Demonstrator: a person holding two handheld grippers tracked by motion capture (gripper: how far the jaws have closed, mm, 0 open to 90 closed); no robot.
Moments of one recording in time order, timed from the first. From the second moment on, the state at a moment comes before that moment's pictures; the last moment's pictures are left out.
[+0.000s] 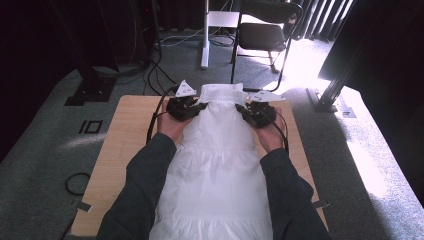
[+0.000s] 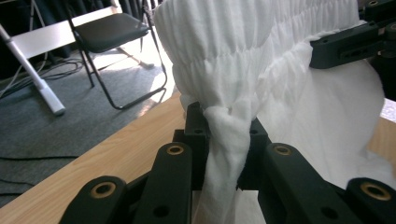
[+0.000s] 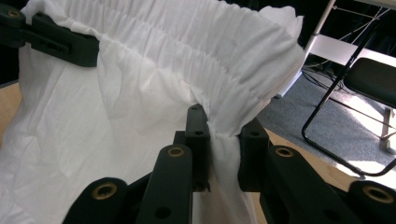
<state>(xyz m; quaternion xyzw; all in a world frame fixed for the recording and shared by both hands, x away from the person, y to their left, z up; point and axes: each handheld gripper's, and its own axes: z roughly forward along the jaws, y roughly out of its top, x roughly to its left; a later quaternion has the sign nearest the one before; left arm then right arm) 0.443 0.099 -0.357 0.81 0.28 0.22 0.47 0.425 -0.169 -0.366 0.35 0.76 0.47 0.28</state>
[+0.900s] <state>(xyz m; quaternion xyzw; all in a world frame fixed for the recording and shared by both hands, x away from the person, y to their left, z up) 0.271 0.119 -0.453 0.86 0.20 0.11 0.45 0.259 -0.181 -0.456 0.31 0.81 0.46 0.19</state>
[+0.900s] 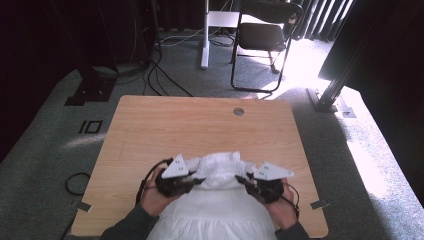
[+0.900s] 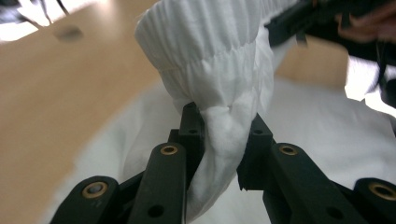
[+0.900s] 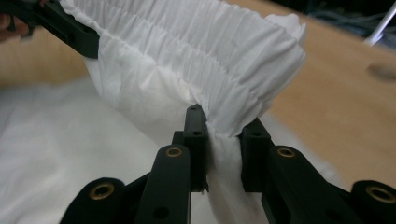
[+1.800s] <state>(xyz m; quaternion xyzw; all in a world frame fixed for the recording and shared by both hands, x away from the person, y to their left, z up) 0.323 0.120 -0.542 0.89 0.28 0.09 0.34 0.304 -0.142 -0.549 0.35 0.86 0.35 0.14</state>
